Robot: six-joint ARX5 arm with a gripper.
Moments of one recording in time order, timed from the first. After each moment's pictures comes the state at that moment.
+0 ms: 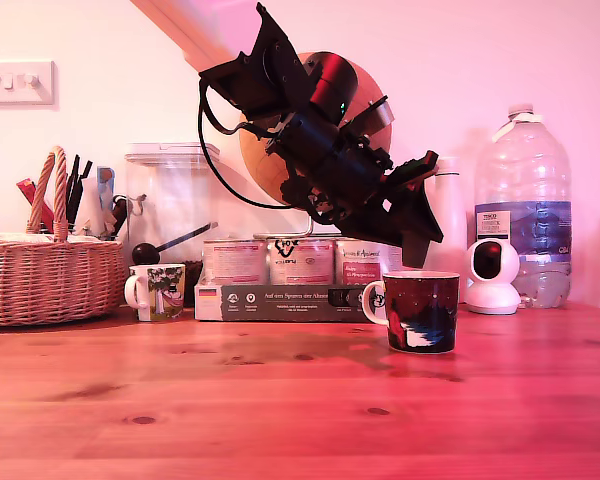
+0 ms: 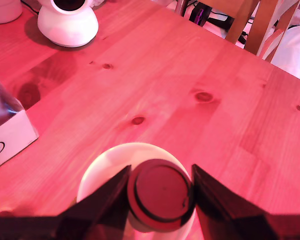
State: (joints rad) arm -0.68 2.30 1.93 -0.26 0.40 0.00
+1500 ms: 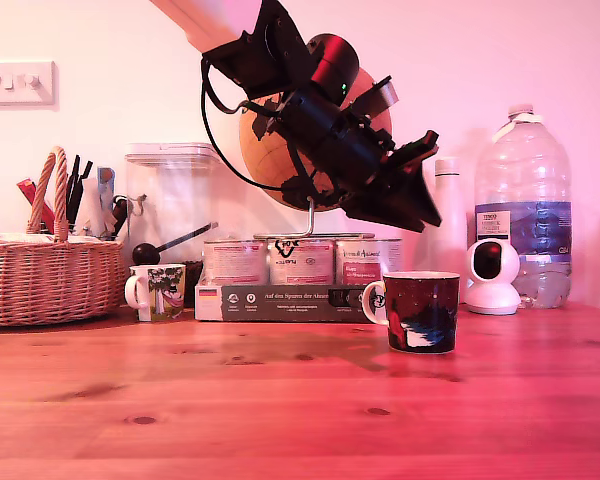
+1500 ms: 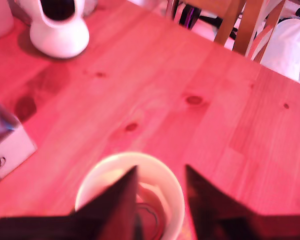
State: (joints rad) arm -0.68 2.30 2.01 -0.38 0.42 0.06
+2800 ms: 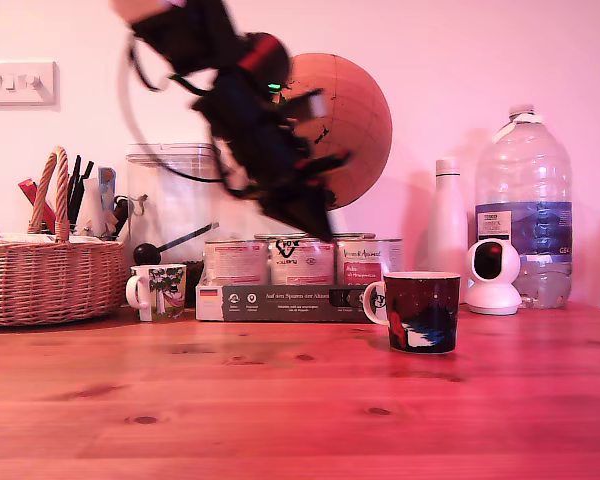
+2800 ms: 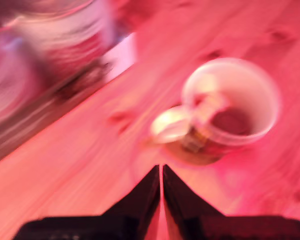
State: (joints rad) arm -0.55 2.05 1.69 -0.43 0.23 0.13
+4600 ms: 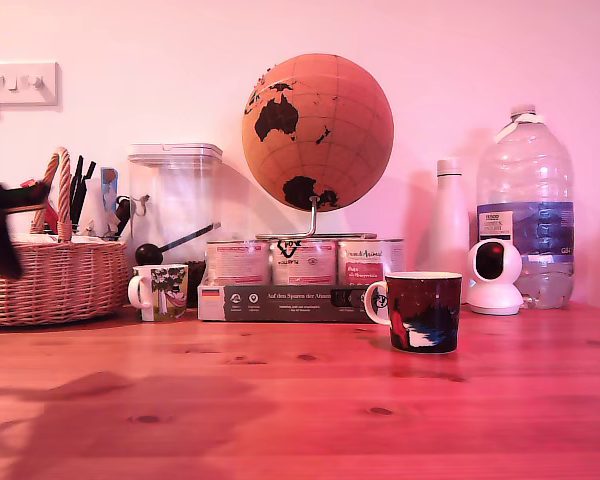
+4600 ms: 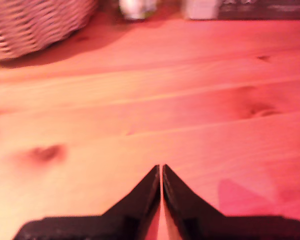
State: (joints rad) arm -0.09 1.31 0.56 0.12 0.09 -0.04
